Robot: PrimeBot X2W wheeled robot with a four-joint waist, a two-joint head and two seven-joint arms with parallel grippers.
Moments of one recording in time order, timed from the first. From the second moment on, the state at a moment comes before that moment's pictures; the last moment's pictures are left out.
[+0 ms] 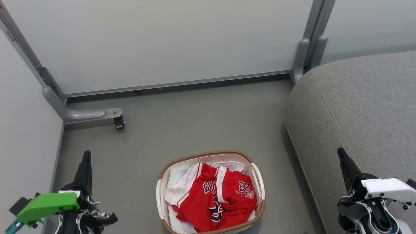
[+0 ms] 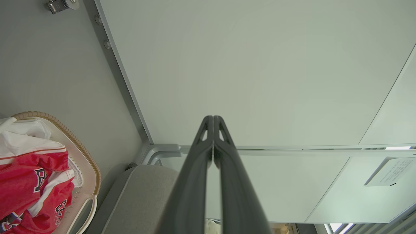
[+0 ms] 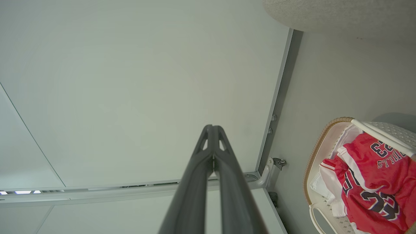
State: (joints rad) left arm -0.10 0.05 0.11 0.25 -1.61 -0.13 0.11; right arm -0.11 -0.05 -0.11 0.25 1.61 0.13 0.11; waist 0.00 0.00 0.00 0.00
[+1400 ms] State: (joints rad) left arm -0.03 0.04 -0.01 0.19 -1.32 -0.13 -0.03; right arm -0.06 -0.03 -0.10 0.25 1.30 0.13 -0.03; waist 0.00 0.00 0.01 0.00
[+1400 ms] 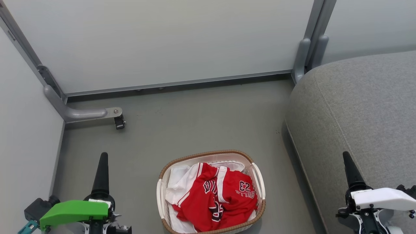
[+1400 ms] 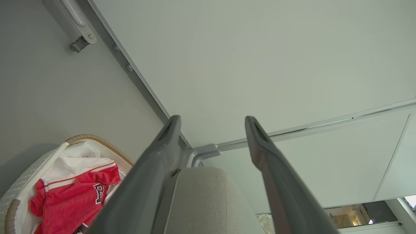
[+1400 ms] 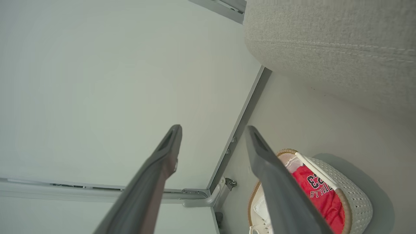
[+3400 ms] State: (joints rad) left arm 0.05 0.04 -0.07 0.18 -0.57 -0.09 -0.20; right arm -0.02 -0.04 -0.01 0.17 0.44 0.13 -0.20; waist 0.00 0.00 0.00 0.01
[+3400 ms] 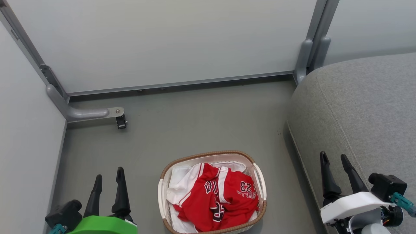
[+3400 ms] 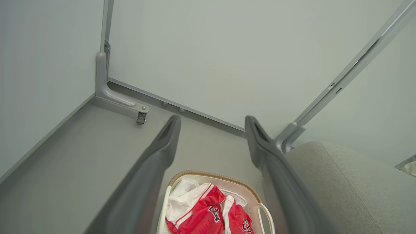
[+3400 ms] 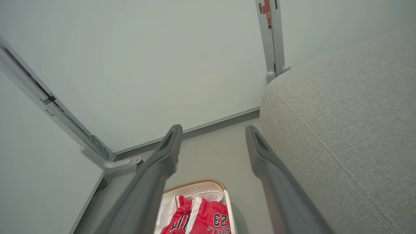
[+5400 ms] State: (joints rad) left arm 0.07 0.05 -0.10 0.23 -0.33 -0.07 -0.26; right arm -0.01 -0.05 0.02 0.20 0.18 0.13 -0.26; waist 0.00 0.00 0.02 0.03
